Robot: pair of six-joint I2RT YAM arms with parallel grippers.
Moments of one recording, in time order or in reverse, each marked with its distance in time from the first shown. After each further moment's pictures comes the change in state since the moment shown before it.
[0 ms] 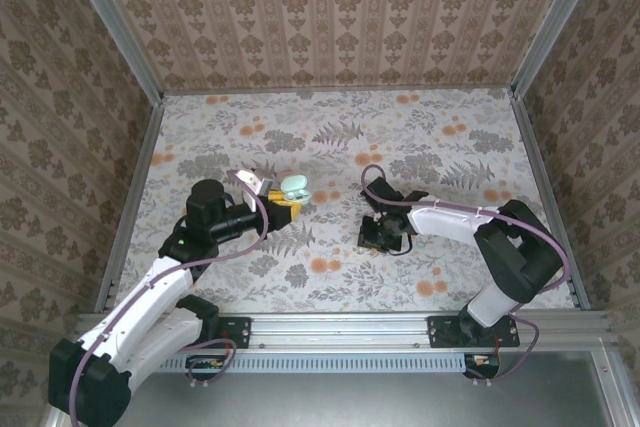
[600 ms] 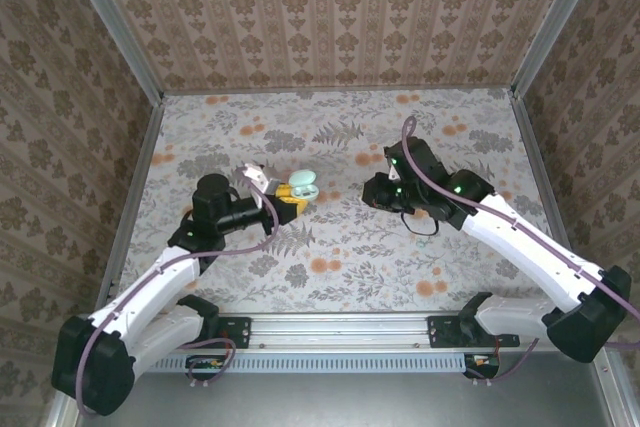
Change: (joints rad) left arm -0.001 0.124 -0.004 0.180 0.074 0.126; right arm 0.031 -0.393 0.350 -0.275 0.118 -0.075
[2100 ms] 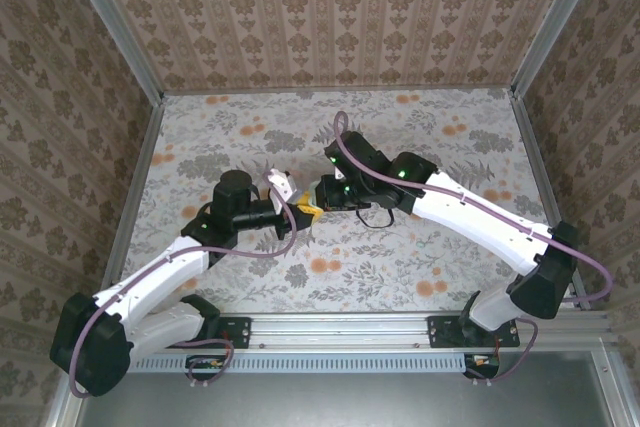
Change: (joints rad) left arm -0.139 0.087 0.076 -0.098 -0.060 0.187; right arm 0.211 0.300 0.314 -0.090 0.047 -0.050
